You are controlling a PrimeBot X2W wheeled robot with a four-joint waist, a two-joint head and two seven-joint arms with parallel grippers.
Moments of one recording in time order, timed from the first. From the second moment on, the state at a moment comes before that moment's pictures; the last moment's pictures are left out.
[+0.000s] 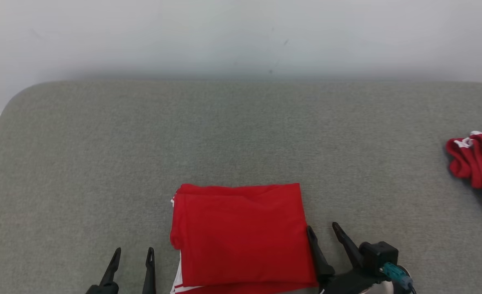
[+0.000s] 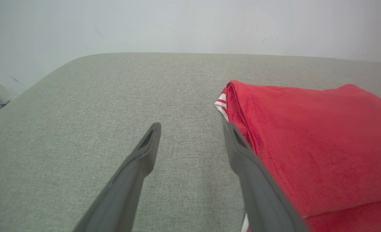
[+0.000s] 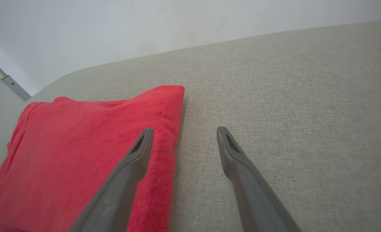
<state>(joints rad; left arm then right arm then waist) 0.01 0.05 -0.05 0.29 -0.10 -0.06 -0.26 -0.17 -0.05 0.18 0.53 0.25 0.13 -0.26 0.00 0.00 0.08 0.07</state>
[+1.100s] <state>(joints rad) -0.02 0.05 -0.05 0.28 -0.09 -0.07 -0.26 -0.28 -0.05 0.17 0.72 0.35 0.13 -0.26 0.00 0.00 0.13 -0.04</state>
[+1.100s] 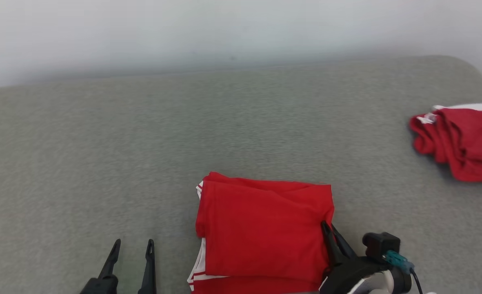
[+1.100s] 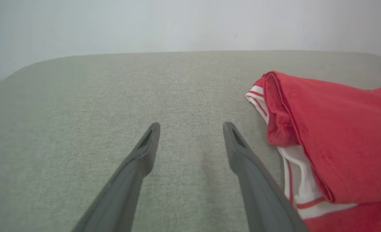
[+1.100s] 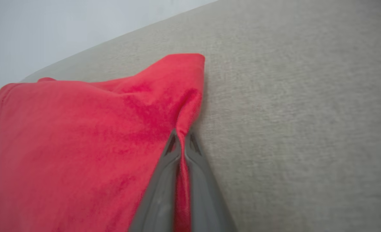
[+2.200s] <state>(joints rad) -0.19 0.07 -0.13 0.33 -0.03 -0.12 -0.26 -0.37 -0.05 0.18 0.52 0.34 0.13 -0.26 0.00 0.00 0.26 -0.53</state>
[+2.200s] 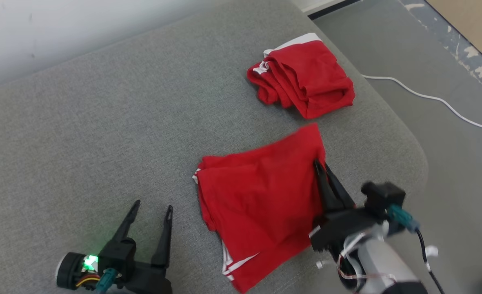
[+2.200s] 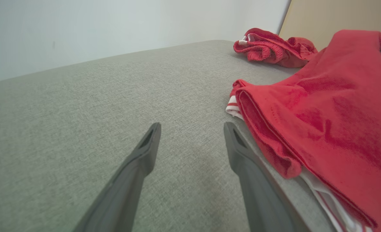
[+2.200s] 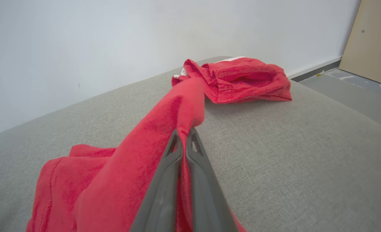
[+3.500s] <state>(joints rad) -0.21 0.09 -0.14 0.23 -0.01 -0.06 -0.26 -0.82 -0.29 -0.37 0.77 -0.21 0.13 -0.26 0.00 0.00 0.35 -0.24</state>
